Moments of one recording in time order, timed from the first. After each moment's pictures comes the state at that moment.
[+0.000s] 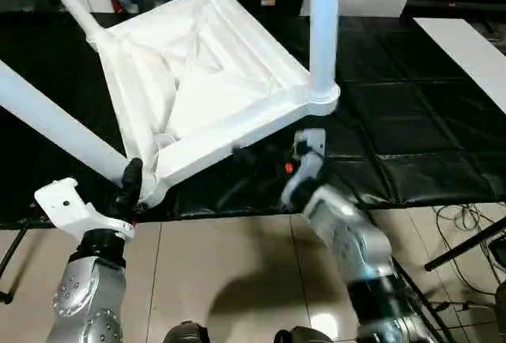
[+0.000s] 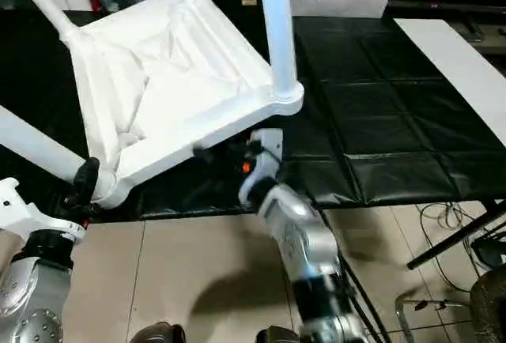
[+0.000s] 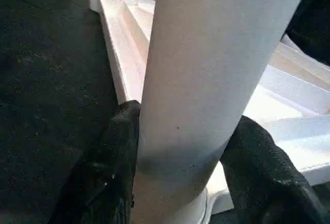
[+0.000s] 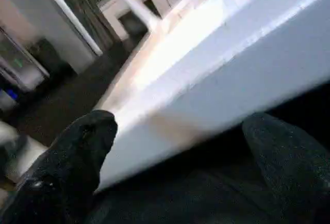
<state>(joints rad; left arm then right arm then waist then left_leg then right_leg) 0.15 -0.05 0.28 -0.36 -0.40 0.26 -0.14 -0.40 0.12 0.01 0.29 0.45 0.35 0.46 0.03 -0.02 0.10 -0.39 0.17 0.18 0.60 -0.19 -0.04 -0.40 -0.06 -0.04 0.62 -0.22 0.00</state>
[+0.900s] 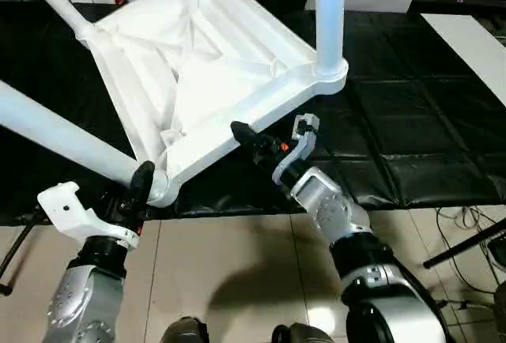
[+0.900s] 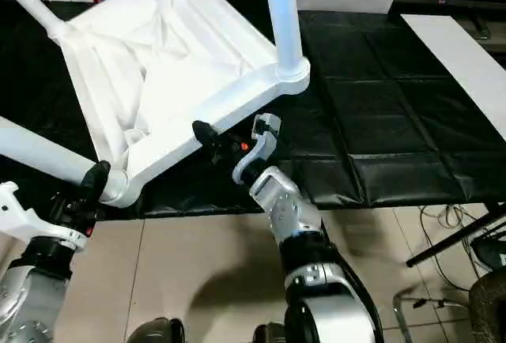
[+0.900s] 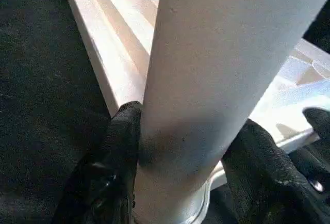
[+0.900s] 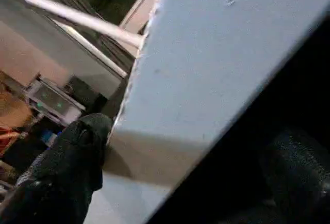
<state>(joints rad) 0.21 -0.03 0.26 -0.47 -0.48 0.35 -0.20 -0.66 0.15 -0.15 0.73 0.60 0.26 0.58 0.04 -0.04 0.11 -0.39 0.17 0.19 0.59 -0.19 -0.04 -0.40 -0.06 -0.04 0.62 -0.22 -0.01</state>
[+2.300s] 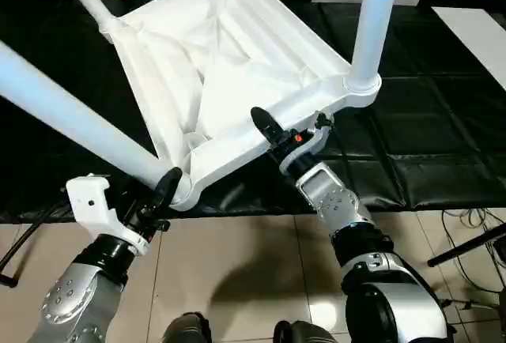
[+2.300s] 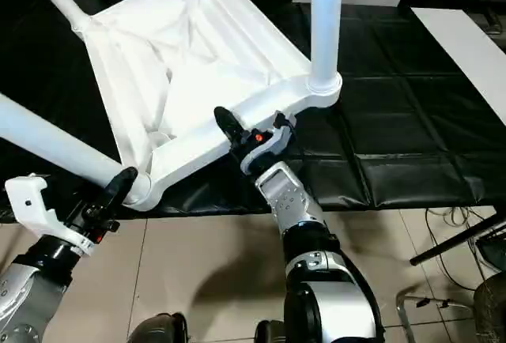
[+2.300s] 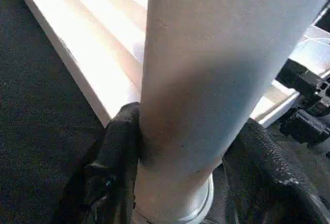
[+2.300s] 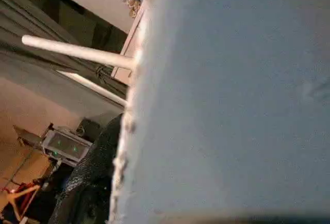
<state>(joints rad) 0.23 0.13 0.15 -0.50 -0.45 0.40 -0.28 -0.71 0.14 -0.26 0.84 0.71 0.23 0.58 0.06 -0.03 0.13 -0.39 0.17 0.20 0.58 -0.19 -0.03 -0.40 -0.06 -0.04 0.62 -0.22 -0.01</state>
